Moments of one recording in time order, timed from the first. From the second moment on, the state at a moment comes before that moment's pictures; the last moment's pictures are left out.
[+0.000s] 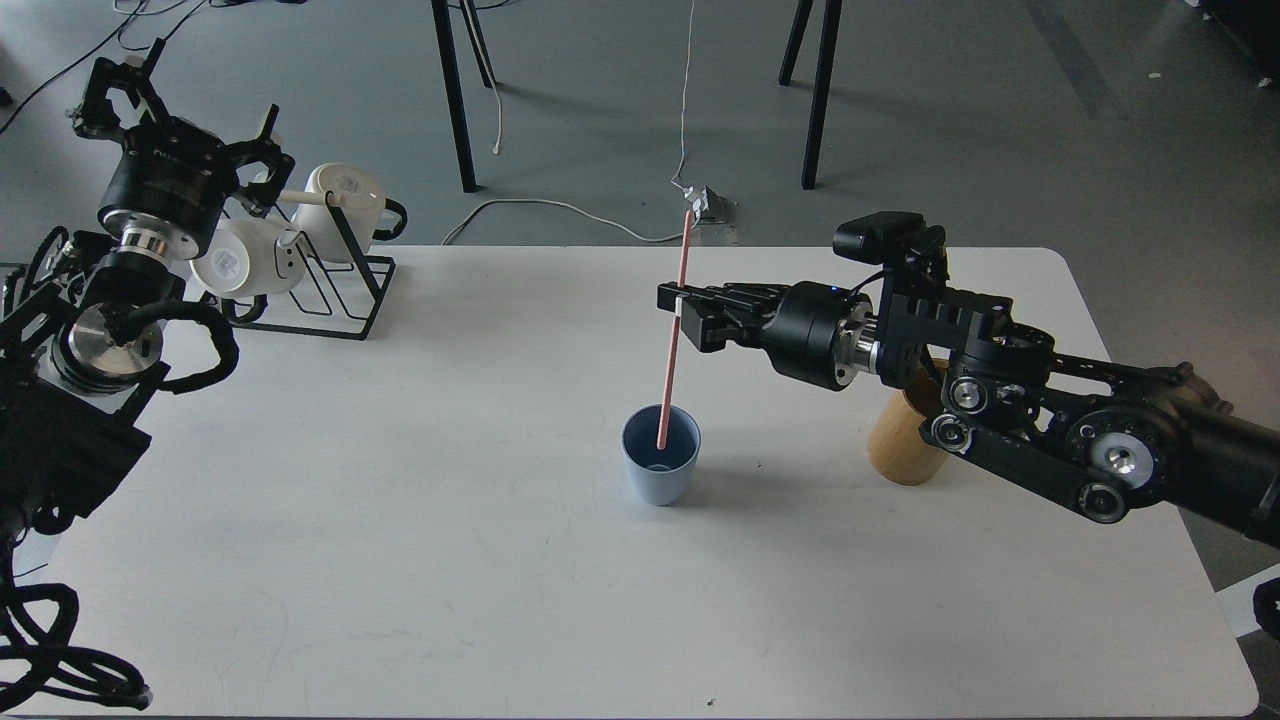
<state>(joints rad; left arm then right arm) -0.77 0.41 -0.86 -0.58 -0.18 -0.49 -0.28 0.90 -0.40 0.30 1.27 -1.52 0.06 0.15</state>
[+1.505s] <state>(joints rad) -0.77 0.41 -0.87 -0.58 -0.18 -0.49 -0.28 0.85 -0.41 0.79 1.20 -1.10 0.05 0.17</state>
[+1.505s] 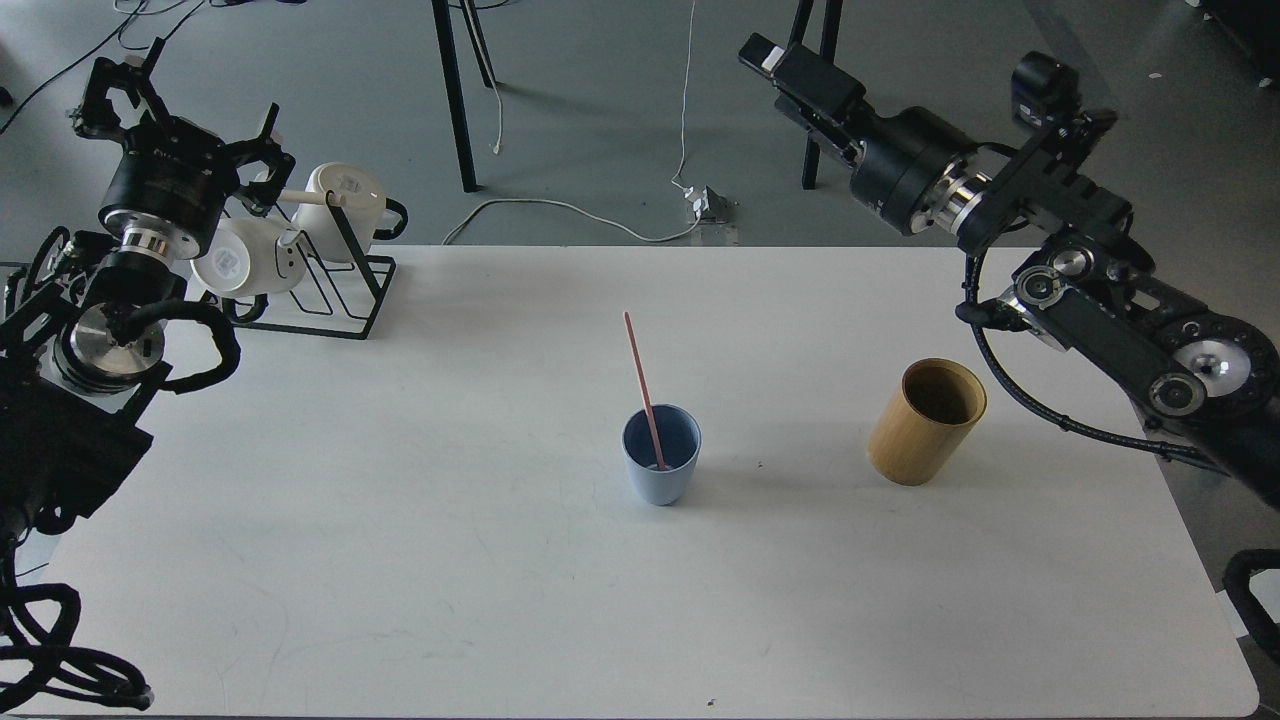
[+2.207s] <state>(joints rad) -0.78 0.35 -0.88 -0.58 -0.21 -0.49 -0.29 0.83 -0.42 0.95 0.67 -0.02 0.44 0.23</state>
